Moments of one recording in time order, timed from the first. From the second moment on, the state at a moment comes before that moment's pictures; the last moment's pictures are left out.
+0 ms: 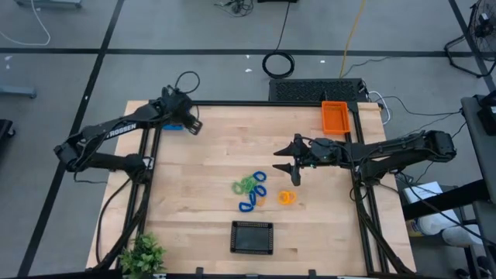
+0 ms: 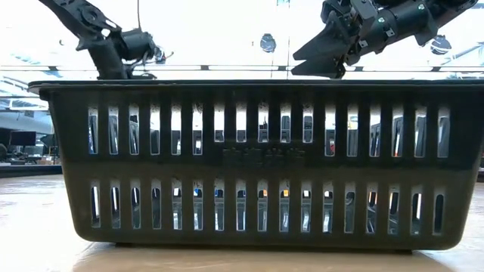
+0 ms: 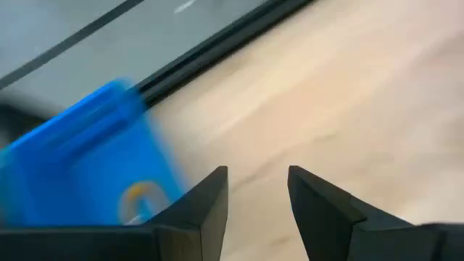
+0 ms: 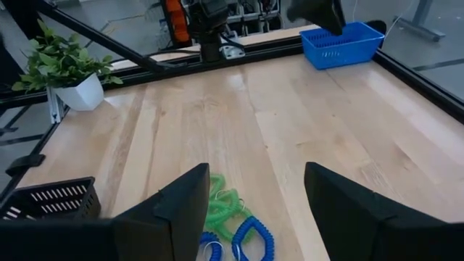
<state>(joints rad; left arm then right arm) 0.74 1.18 0.77 -0.50 -0.13 -0.11 -0.01 1.14 0.59 0.23 0.05 0.19</state>
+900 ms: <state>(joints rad) 0.10 1.07 0.77 0.15 0.53 0.19 0.34 1.20 0.59 -0.05 0.09 0.15</state>
